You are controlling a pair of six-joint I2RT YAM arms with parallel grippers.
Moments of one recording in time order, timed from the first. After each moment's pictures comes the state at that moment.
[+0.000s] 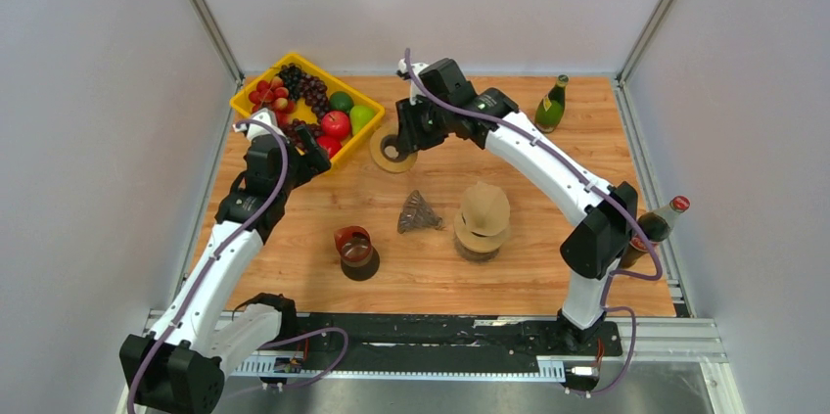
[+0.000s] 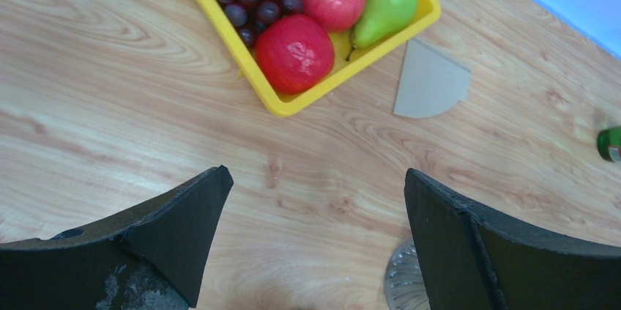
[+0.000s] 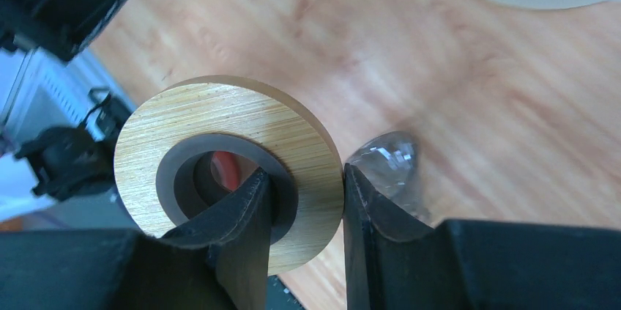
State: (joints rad) left arm -0.22 0.94 0.83 -0.38 -0.26 -0.58; right arm 0.75 1.84 1.90 -0.81 -0.22 0.28
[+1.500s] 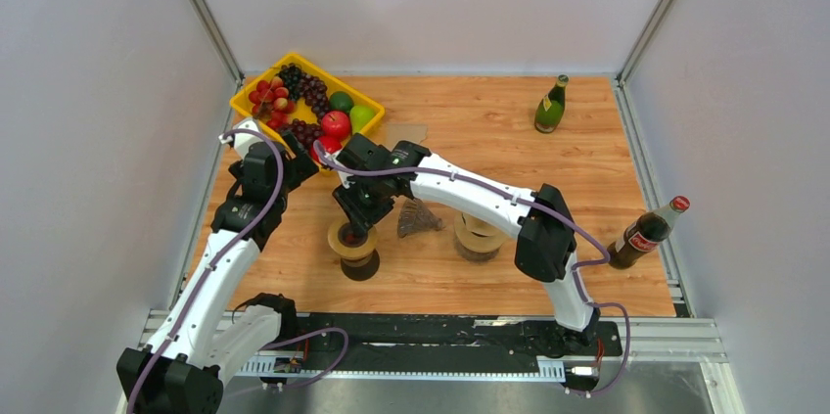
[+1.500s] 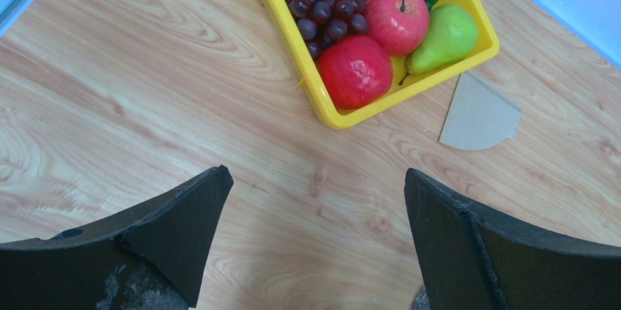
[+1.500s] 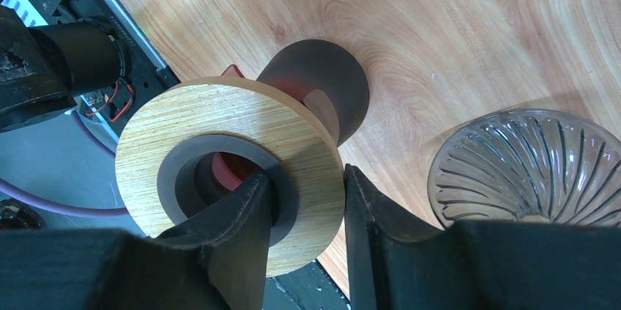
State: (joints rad) left arm -0.22 0.89 0.81 -0.44 -0.43 -0.61; right arm 1.06 2.06 1.96 -0.95 -0.21 0.25
